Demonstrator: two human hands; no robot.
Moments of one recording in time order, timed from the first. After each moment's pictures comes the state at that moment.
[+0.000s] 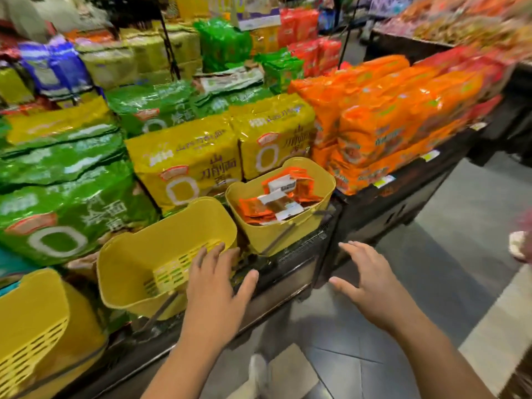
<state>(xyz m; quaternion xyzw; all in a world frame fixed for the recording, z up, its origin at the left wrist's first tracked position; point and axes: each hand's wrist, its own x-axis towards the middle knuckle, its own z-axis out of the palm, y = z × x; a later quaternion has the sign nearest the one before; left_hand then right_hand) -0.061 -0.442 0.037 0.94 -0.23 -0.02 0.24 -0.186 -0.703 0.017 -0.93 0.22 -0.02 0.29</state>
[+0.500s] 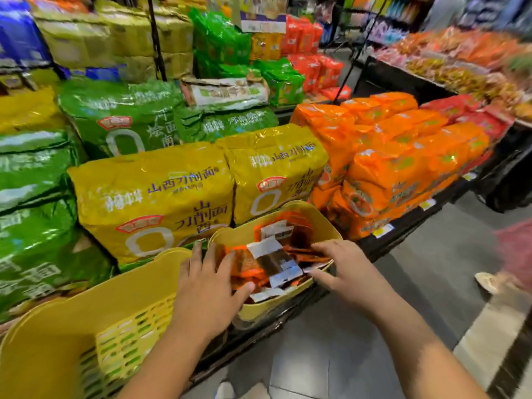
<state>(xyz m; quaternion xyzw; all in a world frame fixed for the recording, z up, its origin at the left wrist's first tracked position) 0.107 -0.528 0.006 0.96 -0.27 -0.07 0.10 0.000 -0.782 0.047 -0.97 0.16 0.03 0.18</state>
